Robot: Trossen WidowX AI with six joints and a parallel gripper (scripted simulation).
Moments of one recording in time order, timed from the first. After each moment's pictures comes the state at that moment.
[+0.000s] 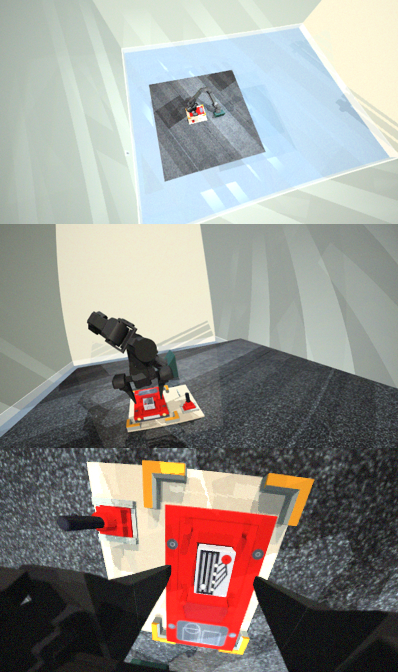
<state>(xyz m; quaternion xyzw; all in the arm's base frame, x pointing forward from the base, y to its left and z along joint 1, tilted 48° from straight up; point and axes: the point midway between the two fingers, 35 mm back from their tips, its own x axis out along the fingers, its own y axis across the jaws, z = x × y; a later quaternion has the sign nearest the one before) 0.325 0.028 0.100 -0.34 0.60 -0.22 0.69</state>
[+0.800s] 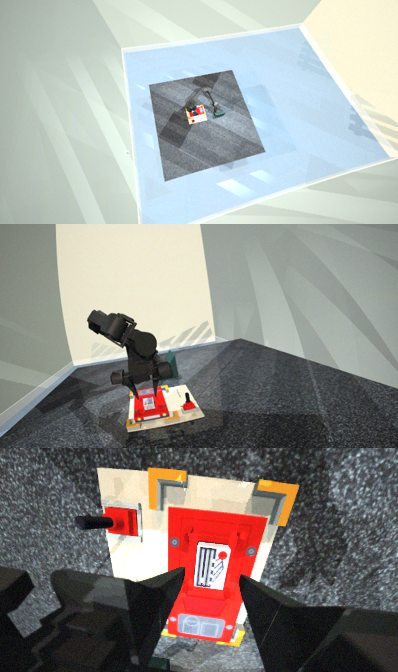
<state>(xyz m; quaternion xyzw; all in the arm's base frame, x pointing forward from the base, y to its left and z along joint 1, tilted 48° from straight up) 0.323 0.037 0.111 -0.35 0.60 -0.22 0.69</state>
